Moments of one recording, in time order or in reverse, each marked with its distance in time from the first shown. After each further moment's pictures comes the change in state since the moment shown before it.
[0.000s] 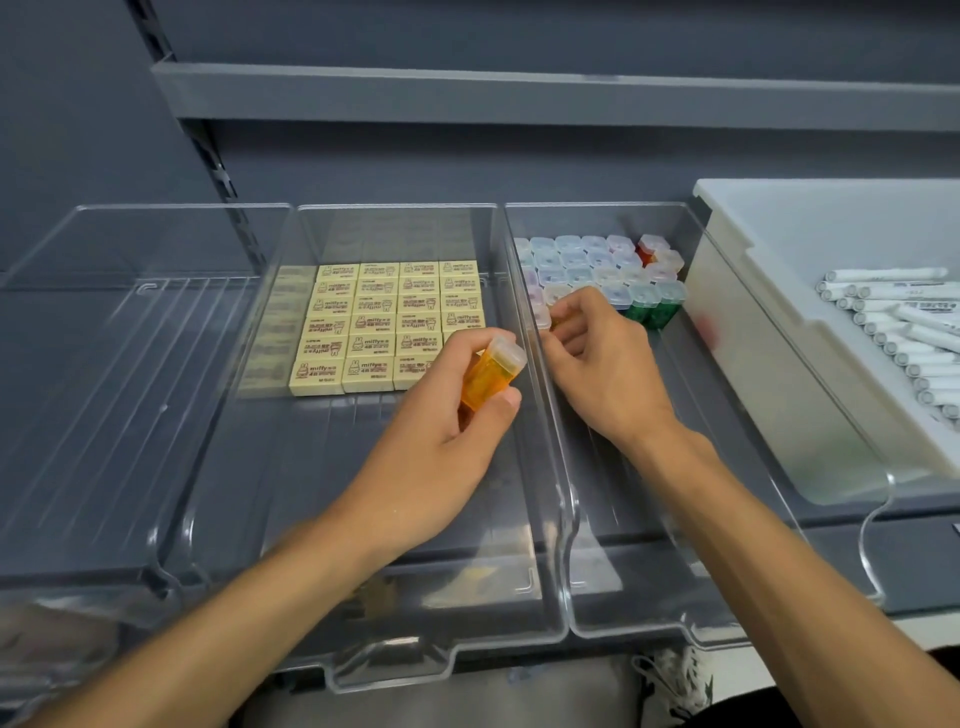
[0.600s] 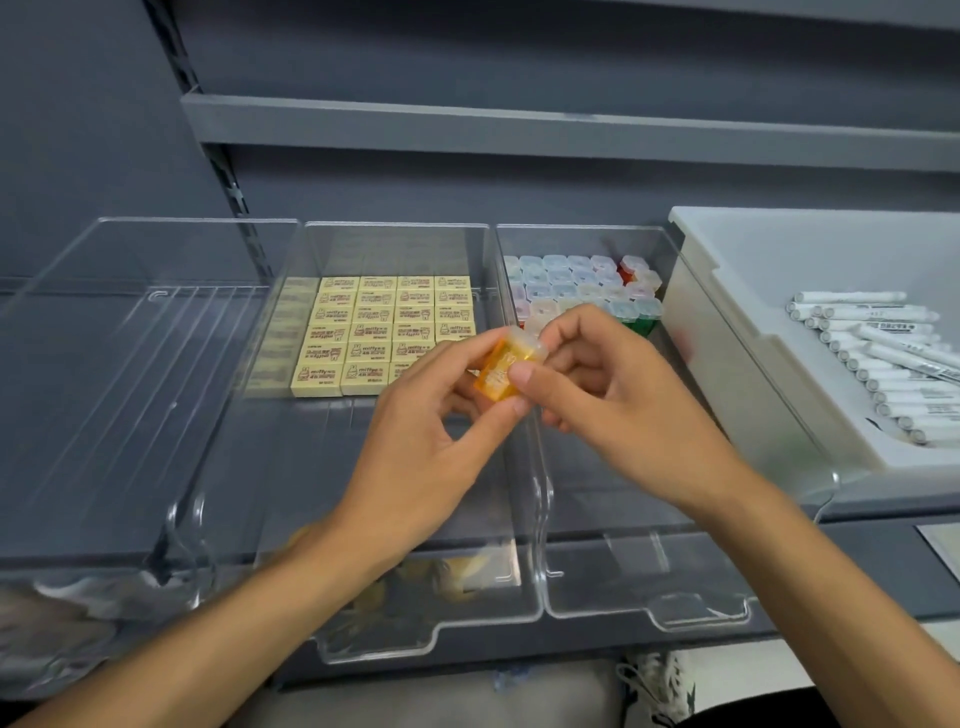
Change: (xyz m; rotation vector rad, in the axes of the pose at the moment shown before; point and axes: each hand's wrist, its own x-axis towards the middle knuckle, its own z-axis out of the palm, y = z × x) left_hand -0.006 0.008 0.008 -0.022 0.174 0.195; right_hand -0.050 -0.047 -0.056 0.462 -0.306 -0.076
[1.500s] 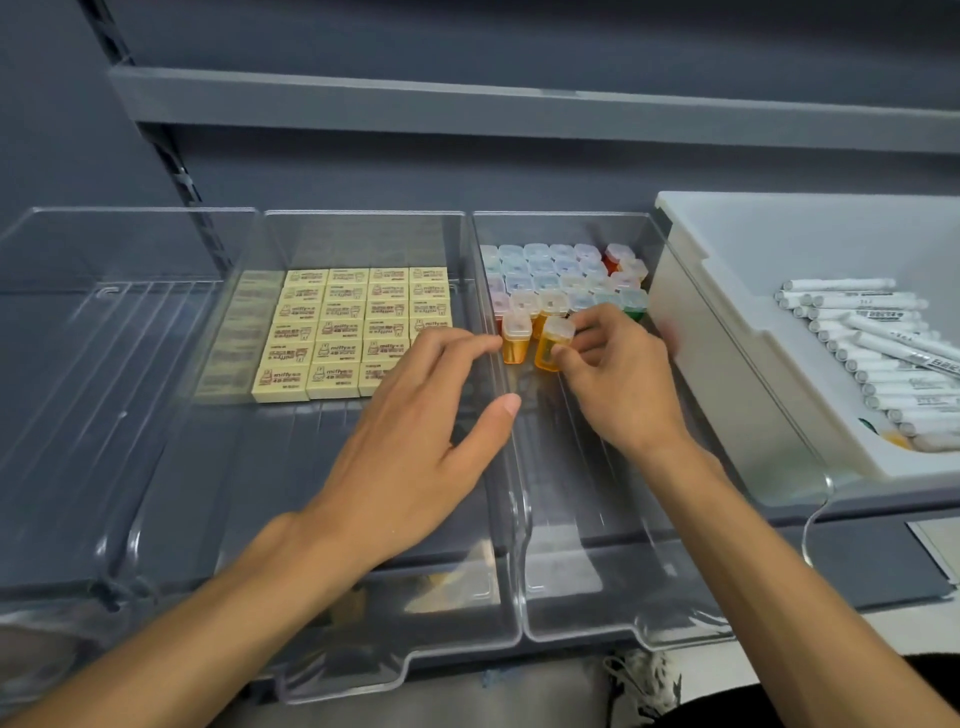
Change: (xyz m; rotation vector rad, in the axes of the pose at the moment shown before) left_hand 0.013 -0.008 0.001 0.518 -0.205 0.015; right_hand 0.043 0.069 -0.017 -0.465 0.419 0.184
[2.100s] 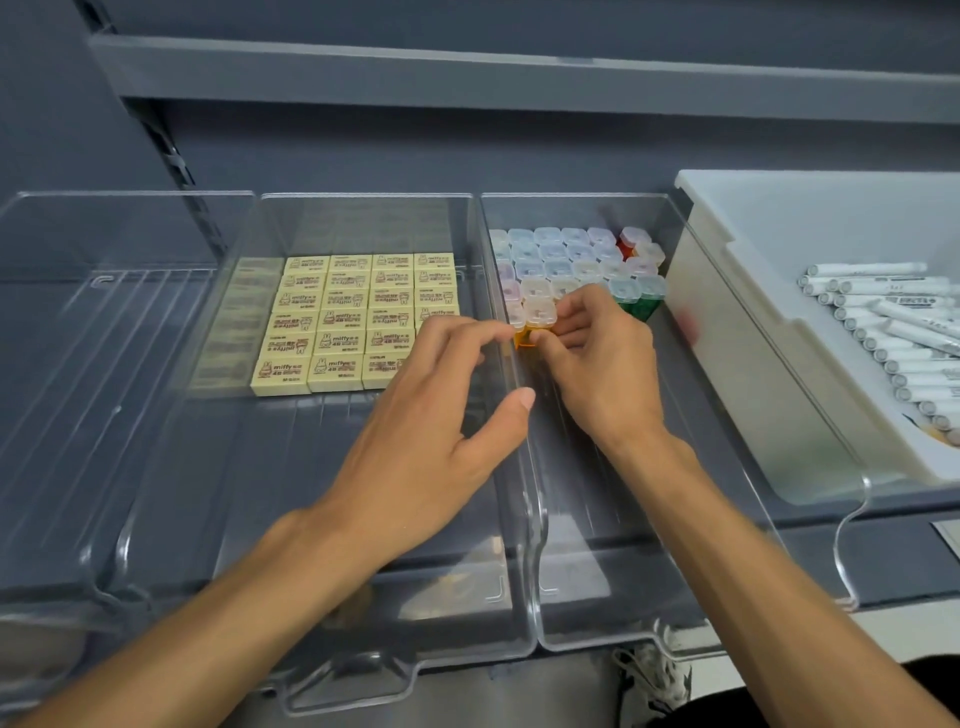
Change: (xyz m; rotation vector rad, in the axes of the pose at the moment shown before) left_hand 0.004 -0.004 0.008 -0.128 0.016 -0.014; right_hand 0.003 -0.002 0.025 0.055 0.045 -0.050
